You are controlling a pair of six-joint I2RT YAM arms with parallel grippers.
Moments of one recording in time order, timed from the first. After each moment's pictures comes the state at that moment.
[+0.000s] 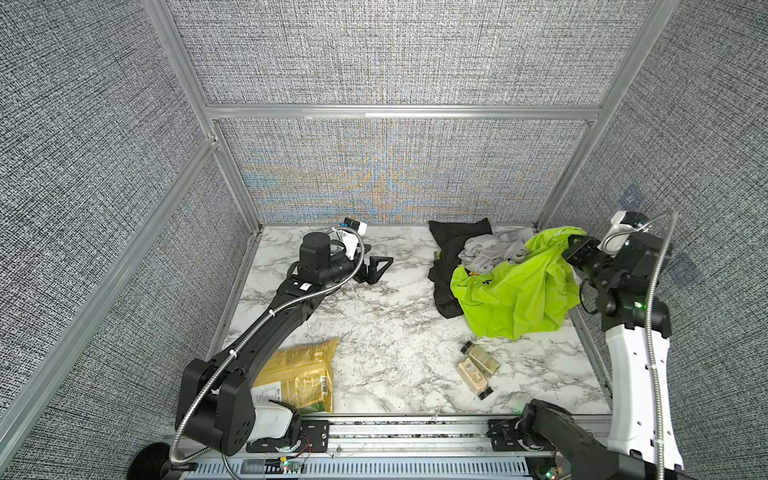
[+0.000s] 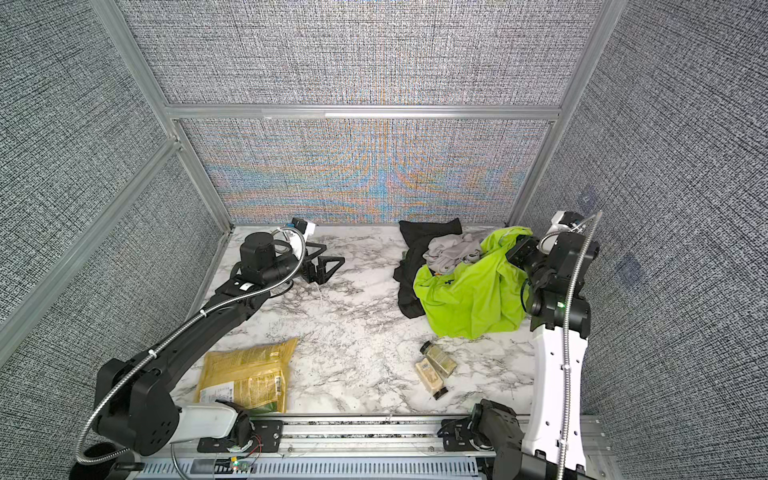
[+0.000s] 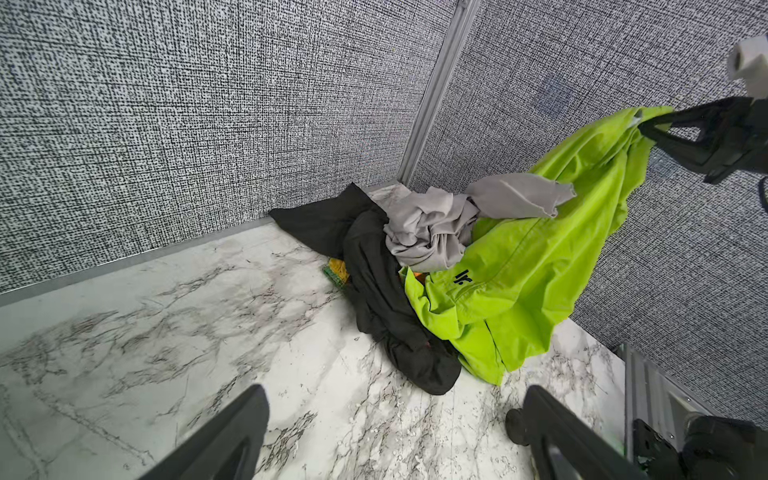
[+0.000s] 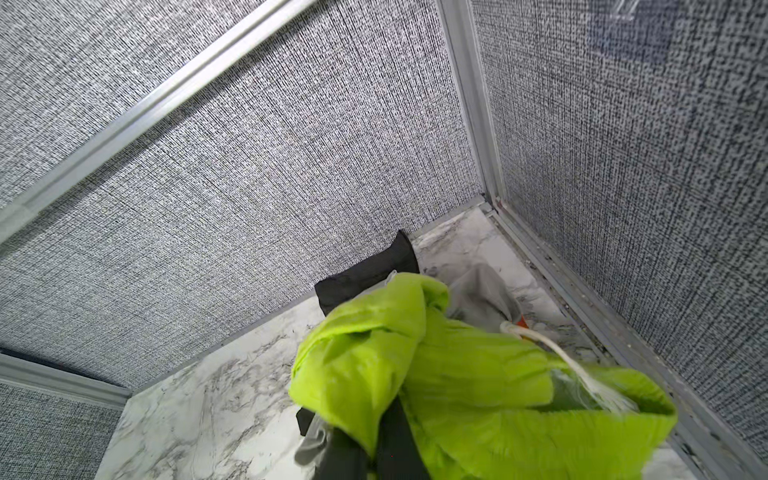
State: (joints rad) left arm -0.37 1.36 1.03 0.05 0.59 -0.18; right arm -0.32 1.03 1.26 -0.50 -0.23 0.41
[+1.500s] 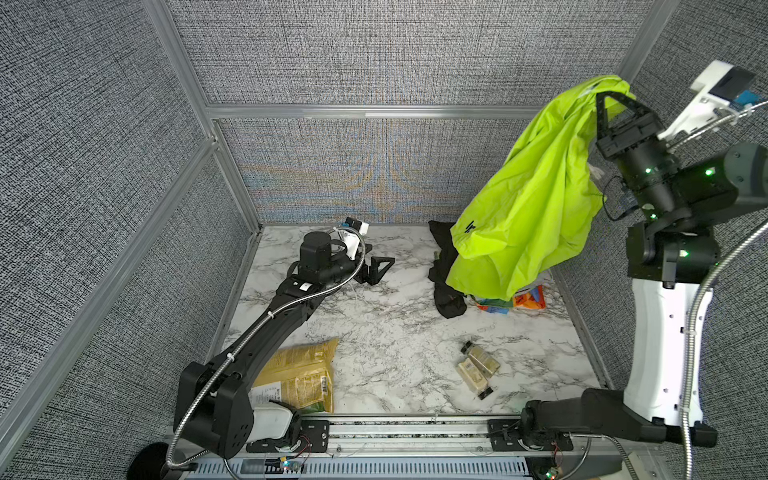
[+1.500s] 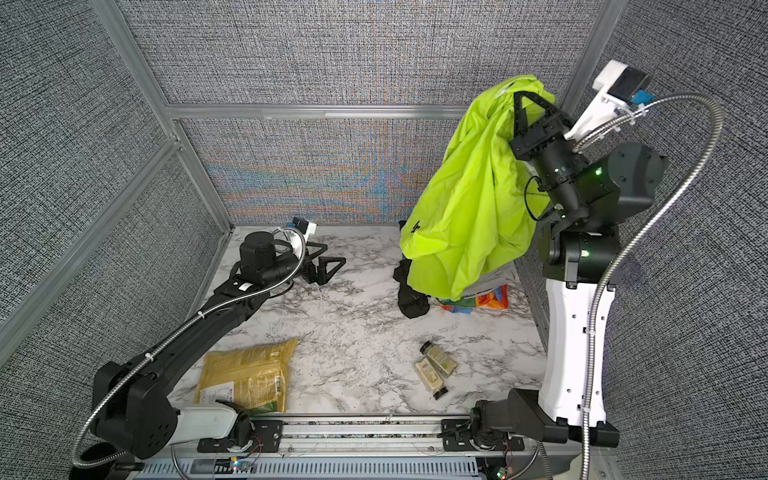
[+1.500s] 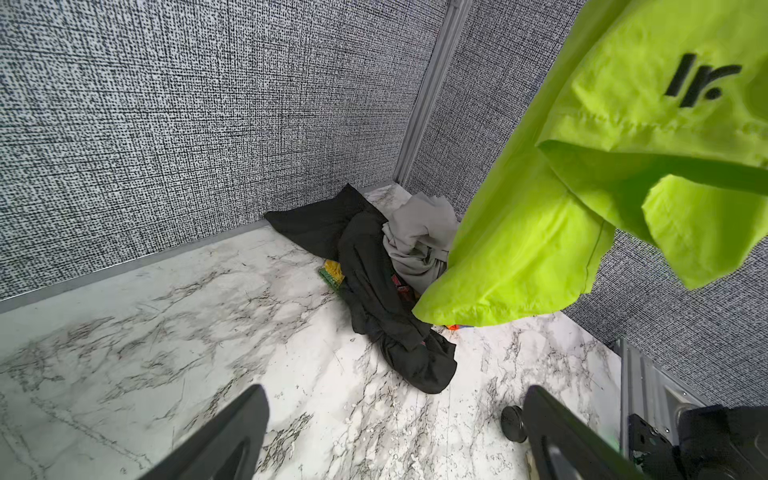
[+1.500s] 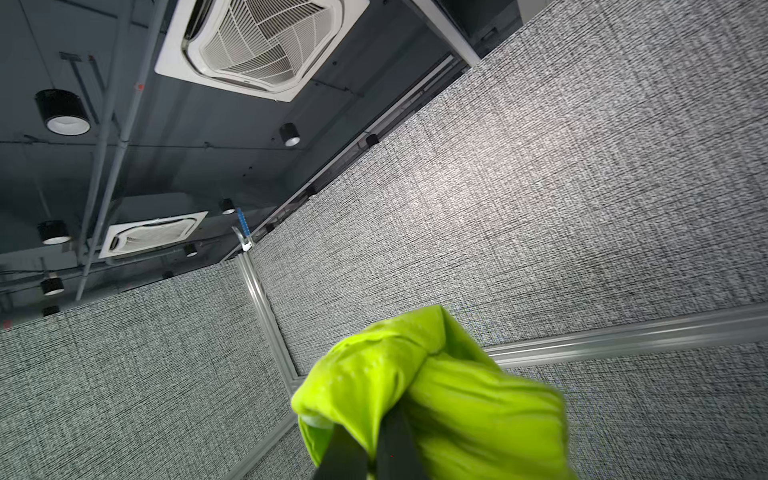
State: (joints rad) left arm -0.38 1.34 1.05 0.02 0.58 -0.17; right arm -0.03 1.42 2.15 -0.18 -0.40 0.72
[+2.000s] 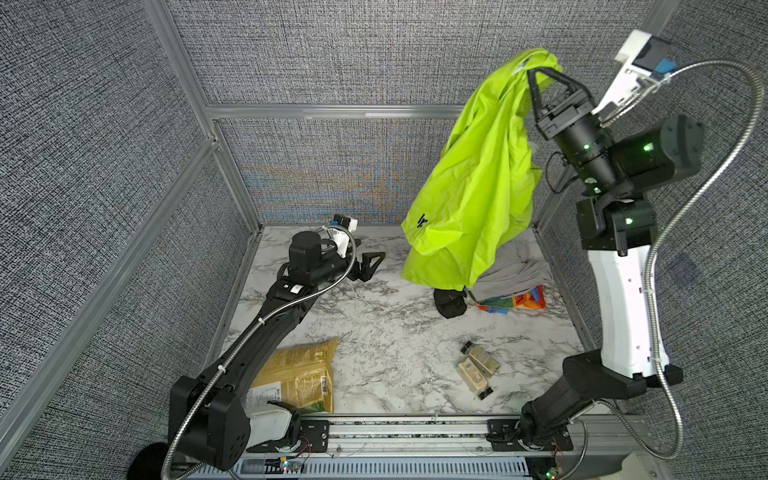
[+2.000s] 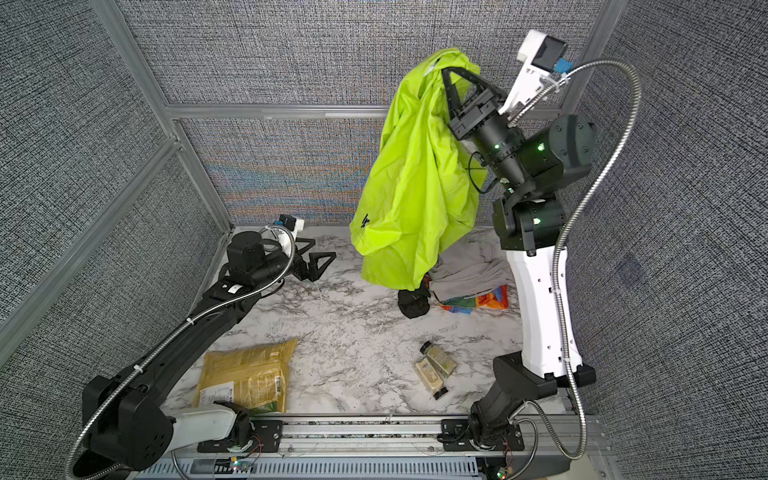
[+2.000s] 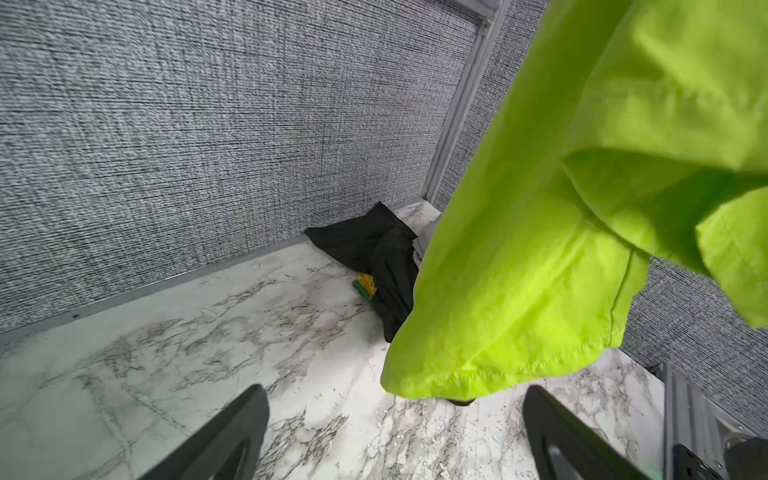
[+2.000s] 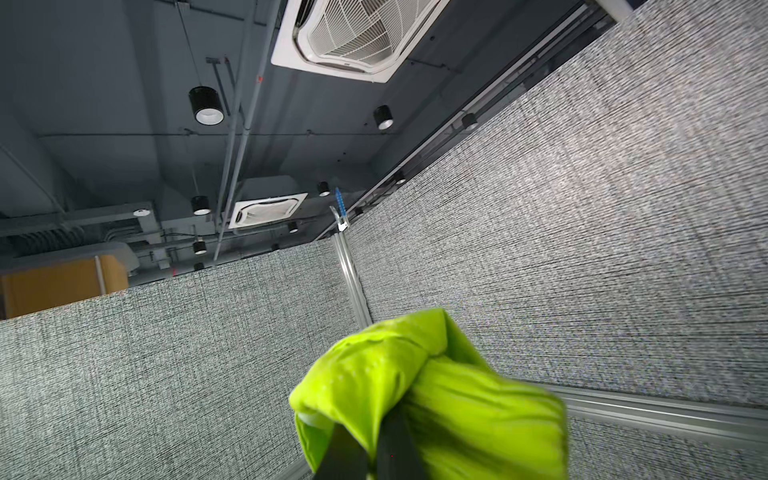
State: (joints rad) left arm -0.30 1.28 1.04 0.01 0.54 -0.15; right arm 0.30 1.66 2.40 -0.11 -0.39 0.68
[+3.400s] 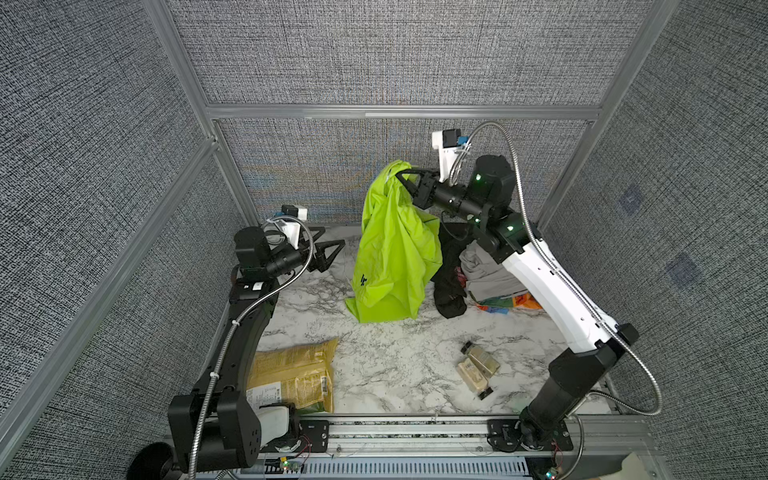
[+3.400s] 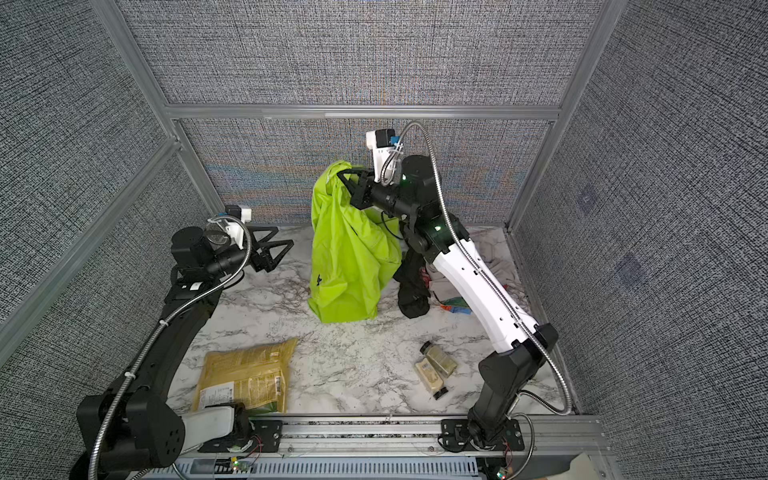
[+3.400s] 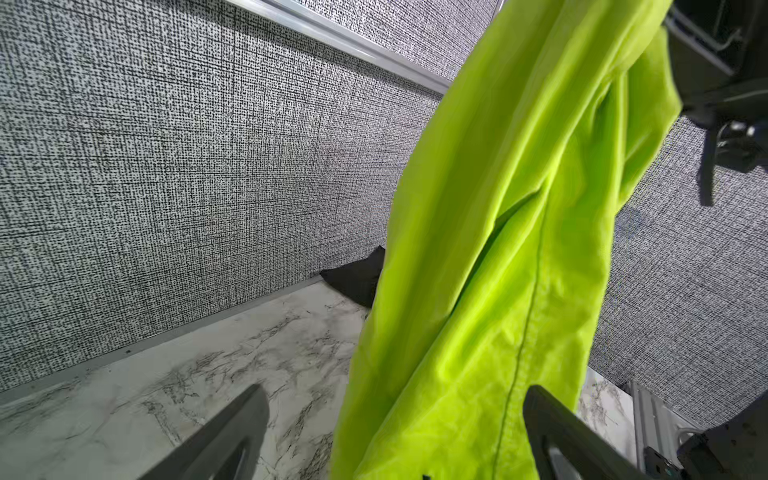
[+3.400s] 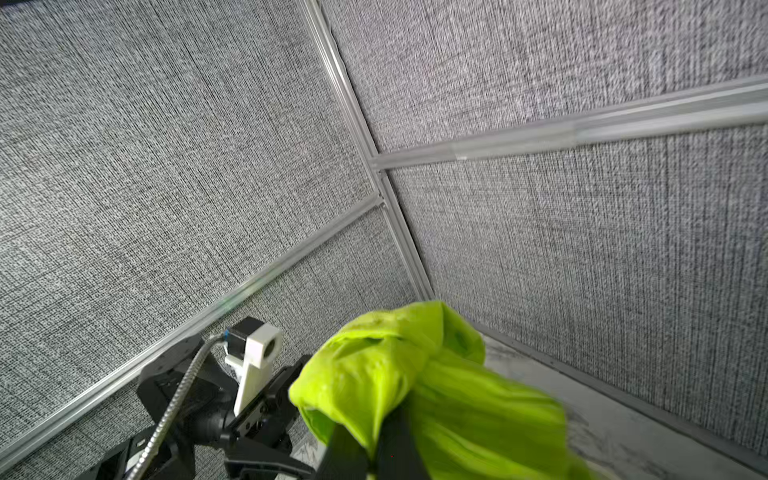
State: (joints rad) left arm 0.04 1.25 1.04 0.12 0.93 -0.21; right arm 0.61 1.72 1.97 -0.22 -0.34 0.44
